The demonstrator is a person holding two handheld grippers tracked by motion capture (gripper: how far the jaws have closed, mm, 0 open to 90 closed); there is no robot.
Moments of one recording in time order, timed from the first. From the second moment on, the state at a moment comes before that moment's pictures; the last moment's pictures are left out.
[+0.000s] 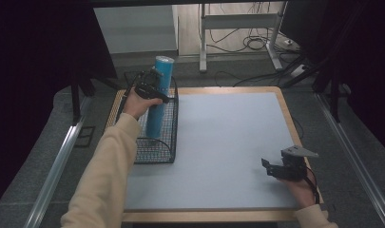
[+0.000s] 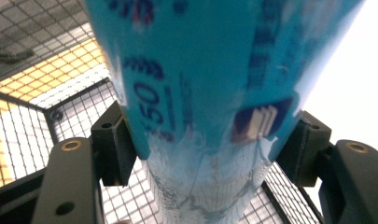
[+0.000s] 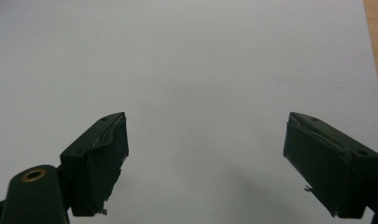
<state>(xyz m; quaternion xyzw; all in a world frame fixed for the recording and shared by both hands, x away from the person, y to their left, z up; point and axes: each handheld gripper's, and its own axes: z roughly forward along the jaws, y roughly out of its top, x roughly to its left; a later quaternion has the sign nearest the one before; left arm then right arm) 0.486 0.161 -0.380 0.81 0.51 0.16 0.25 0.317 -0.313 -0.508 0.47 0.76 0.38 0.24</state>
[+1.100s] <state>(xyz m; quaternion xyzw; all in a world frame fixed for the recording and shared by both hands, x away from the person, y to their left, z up) 0.542 0.131 -0.404 0.81 0.52 0.15 0.21 0.315 -0.316 -0.509 0.48 0.76 0.37 0.25</state>
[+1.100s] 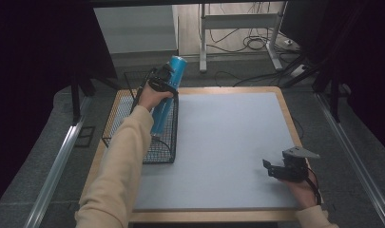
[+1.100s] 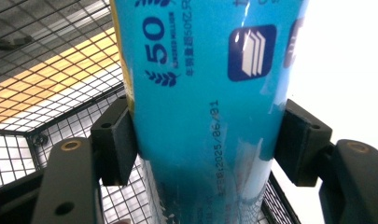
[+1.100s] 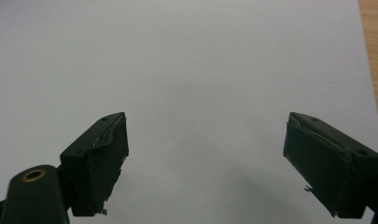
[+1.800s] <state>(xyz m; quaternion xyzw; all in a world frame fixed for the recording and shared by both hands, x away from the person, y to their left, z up) 0.546 0.138 -0.414 0.81 0.54 0.16 0.18 0.315 -0.315 -0.511 0.47 0.76 0.37 0.24</state>
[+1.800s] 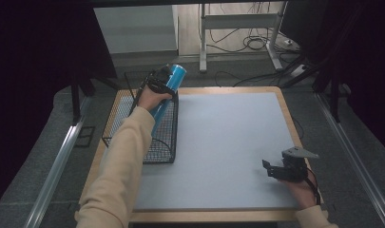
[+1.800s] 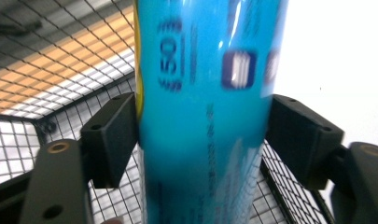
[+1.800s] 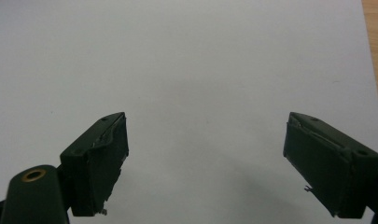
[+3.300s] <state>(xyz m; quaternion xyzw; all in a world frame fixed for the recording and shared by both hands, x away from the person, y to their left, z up) 0.347 0.139 -0.352 0.80 0.39 0.14 0.43 0.315 -0.305 -0.508 0.46 0.77 0.37 0.24</state>
